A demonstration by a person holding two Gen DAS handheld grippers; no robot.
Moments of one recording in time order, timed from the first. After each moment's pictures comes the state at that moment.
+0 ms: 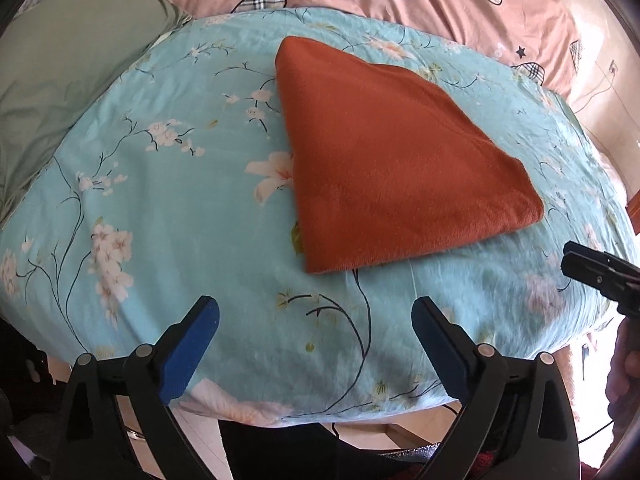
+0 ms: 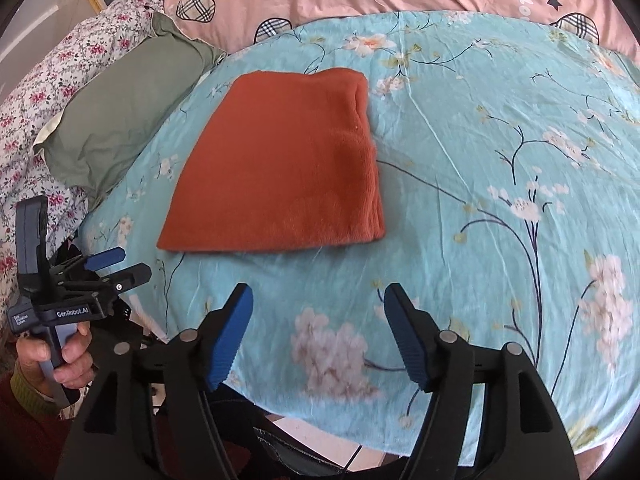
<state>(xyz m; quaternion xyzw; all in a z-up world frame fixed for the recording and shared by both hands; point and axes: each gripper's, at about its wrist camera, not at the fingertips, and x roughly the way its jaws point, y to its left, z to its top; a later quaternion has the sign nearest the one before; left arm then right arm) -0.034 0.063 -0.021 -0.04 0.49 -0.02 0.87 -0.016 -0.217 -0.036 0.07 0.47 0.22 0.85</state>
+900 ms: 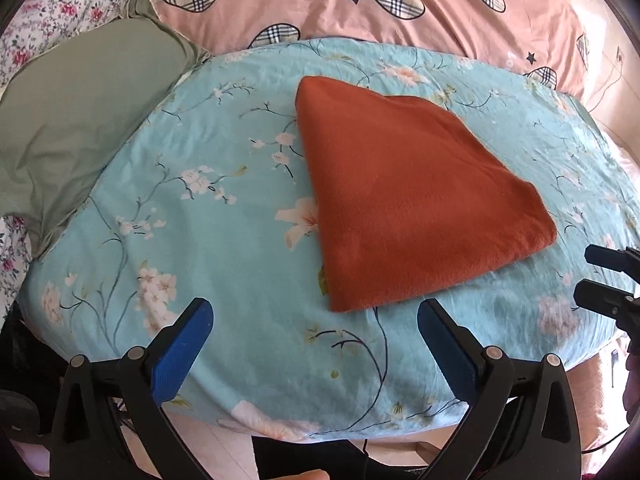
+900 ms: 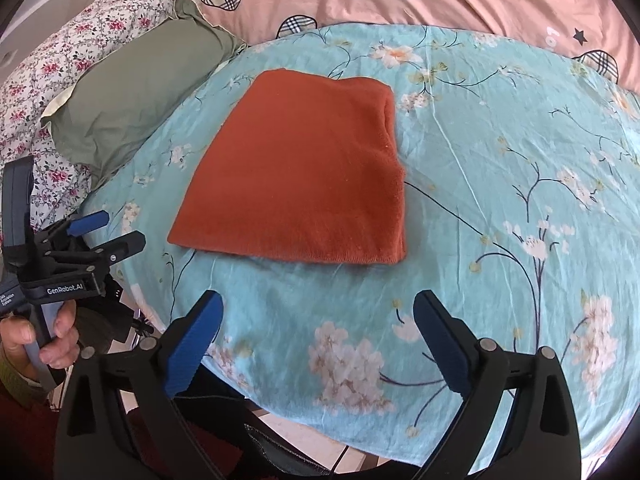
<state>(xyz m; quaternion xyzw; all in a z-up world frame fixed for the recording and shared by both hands) -0.026 0.058 0.006 0.01 0.46 0.03 0.89 -0.009 -0.196 -0.022 0.02 0.46 0.24 0.85</state>
